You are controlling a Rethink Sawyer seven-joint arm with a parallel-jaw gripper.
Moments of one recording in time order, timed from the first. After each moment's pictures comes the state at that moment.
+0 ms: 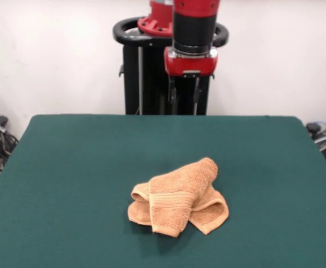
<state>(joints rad) -0.38 -0.90 0.13 2.15 -0.27 0.35 1.57</state>
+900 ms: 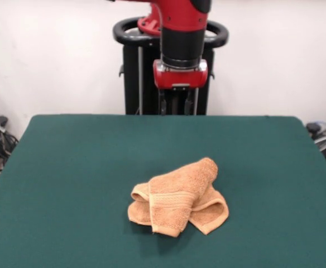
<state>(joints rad) -0.42 -0.82 0.15 2.06 -0.30 0.38 1.57</state>
